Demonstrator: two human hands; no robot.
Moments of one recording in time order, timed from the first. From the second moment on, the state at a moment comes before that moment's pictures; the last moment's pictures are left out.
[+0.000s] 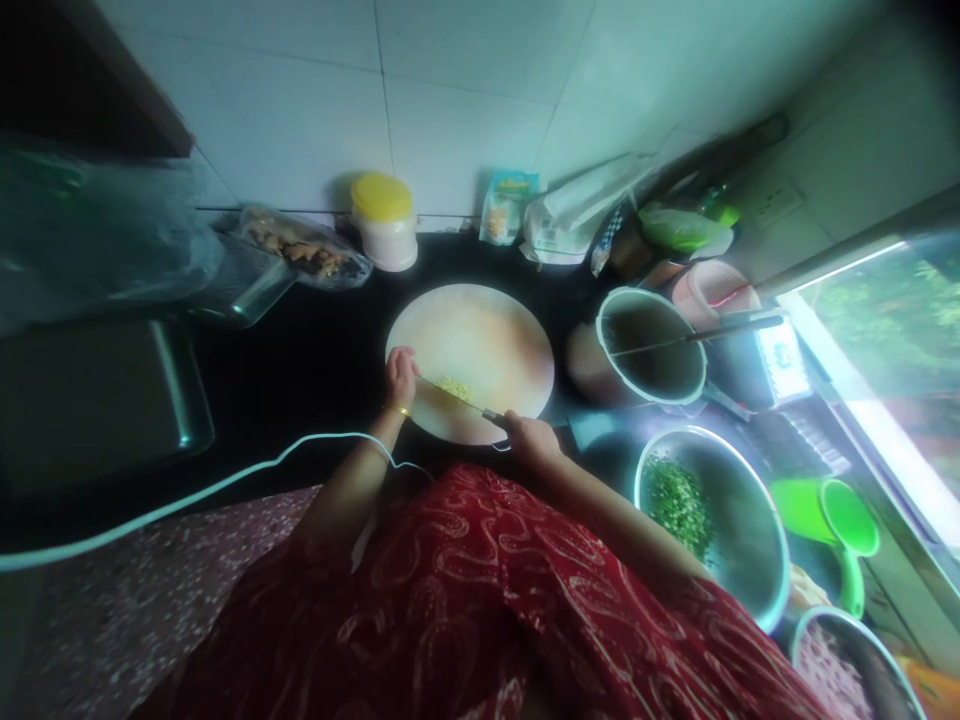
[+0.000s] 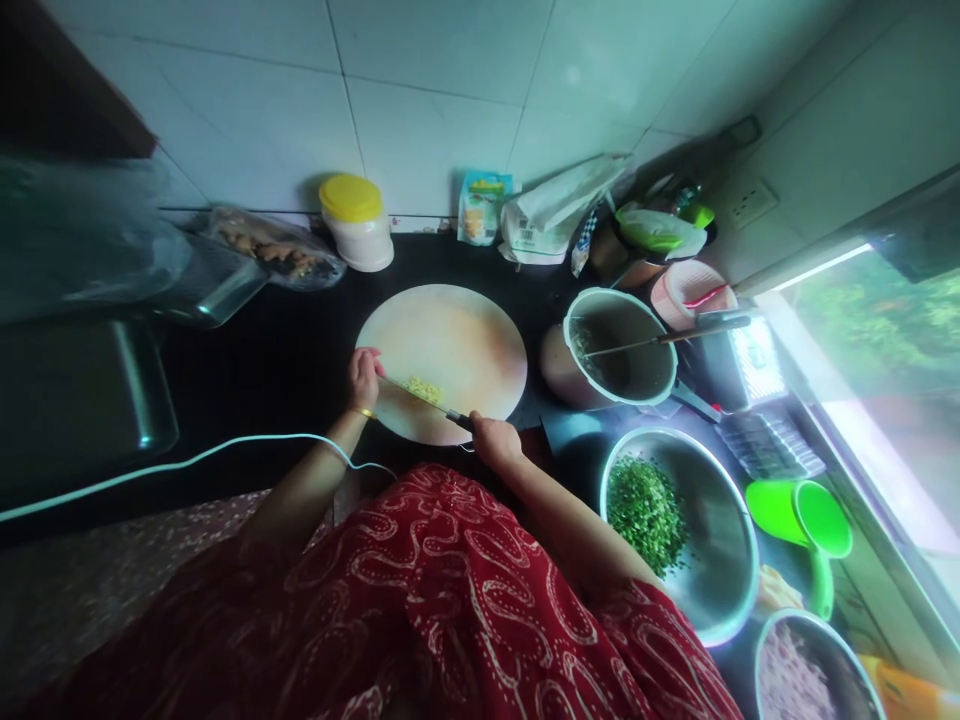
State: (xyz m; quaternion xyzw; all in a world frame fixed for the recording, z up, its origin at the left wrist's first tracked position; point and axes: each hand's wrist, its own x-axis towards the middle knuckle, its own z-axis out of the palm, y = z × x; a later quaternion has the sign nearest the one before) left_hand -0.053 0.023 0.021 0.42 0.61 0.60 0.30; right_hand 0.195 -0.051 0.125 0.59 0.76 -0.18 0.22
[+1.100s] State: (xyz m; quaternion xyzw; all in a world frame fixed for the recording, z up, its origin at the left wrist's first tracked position) left_hand -0.048 0.026 0.018 0.42 0.62 0.59 0.29; right_hand 0.203 -0.039 0.126 0.59 0.76 -0.17 0.21
